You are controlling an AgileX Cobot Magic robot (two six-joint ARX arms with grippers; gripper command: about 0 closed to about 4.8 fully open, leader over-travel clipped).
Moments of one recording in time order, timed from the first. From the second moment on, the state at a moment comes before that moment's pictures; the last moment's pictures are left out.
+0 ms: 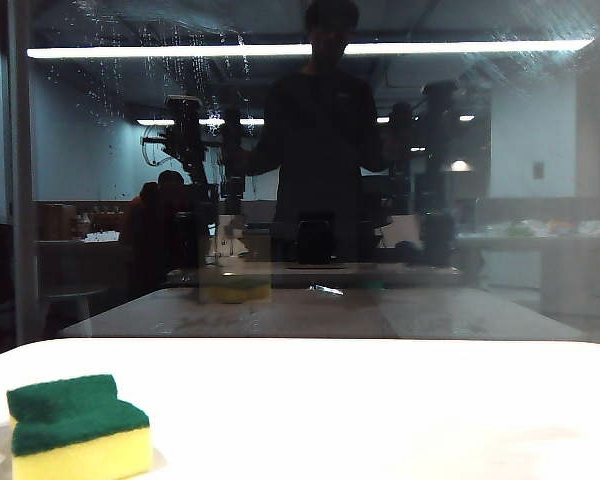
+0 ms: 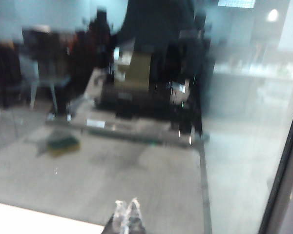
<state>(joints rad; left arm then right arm) -0.14 0.08 0.52 -0.35 0.05 0.07 0.15 0.17 0.55 -0.23 -0.03 -0.08</state>
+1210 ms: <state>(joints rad) -0.14 0.00 0.04 -0.06 0.09 -0.03 0.15 0.06 0.17 -0.11 0.00 -0.08</state>
